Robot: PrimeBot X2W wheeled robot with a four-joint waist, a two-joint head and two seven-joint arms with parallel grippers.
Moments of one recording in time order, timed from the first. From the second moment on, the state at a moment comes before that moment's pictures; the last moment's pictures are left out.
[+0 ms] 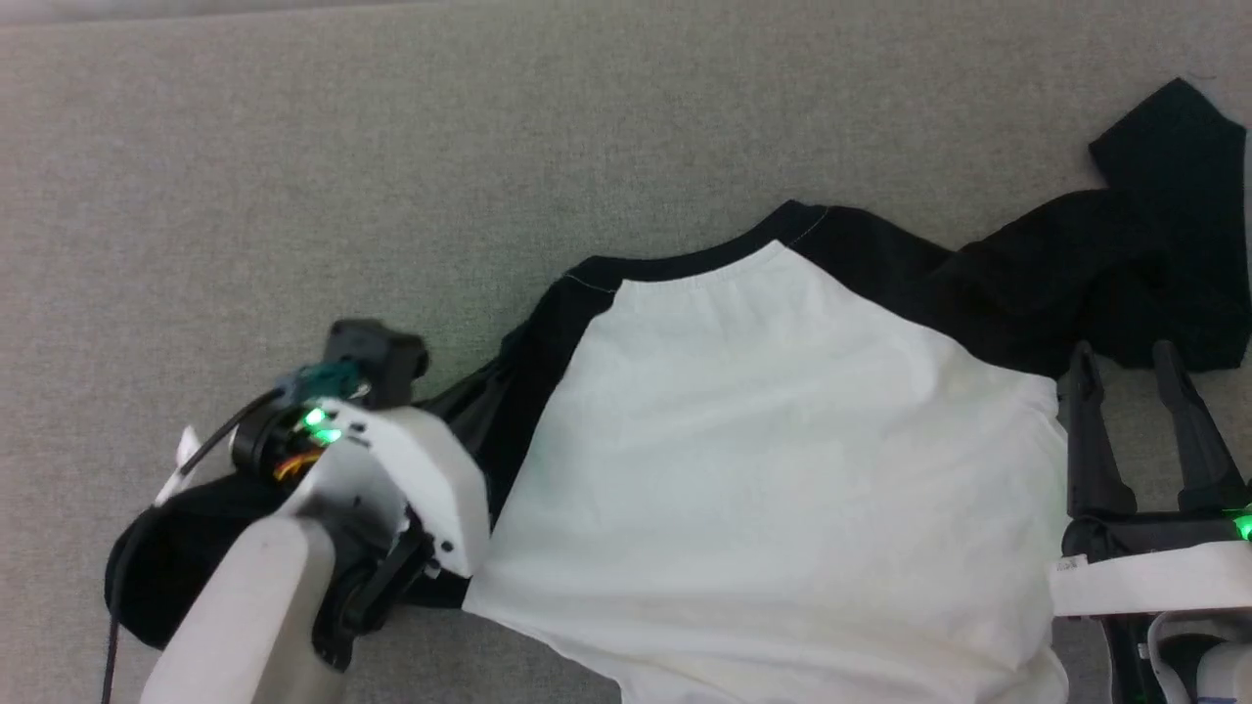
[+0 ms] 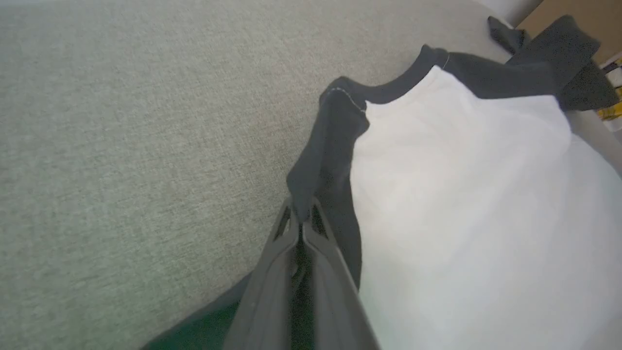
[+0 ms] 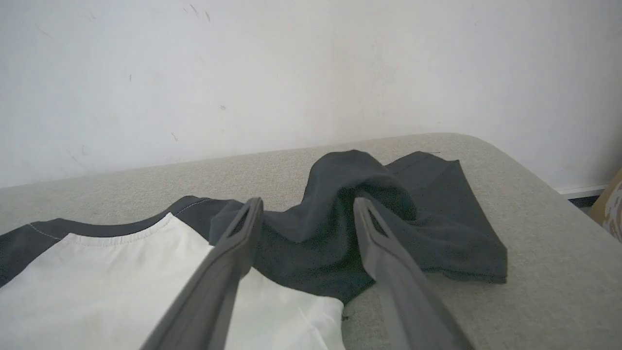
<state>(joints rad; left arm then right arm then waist) -0.35 0.35 -0.37 0.01 -0.51 -0.10 0.40 0.00 -0.05 -0.12 -0.14 0.22 0.13 -0.17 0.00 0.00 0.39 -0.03</state>
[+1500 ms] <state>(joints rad) -0.30 0.34 -0.37 -0.18 -0.53 -0.07 0.30 -0.85 -0.71 0.68 0.01 0.58 0.13 0.83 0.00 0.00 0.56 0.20</state>
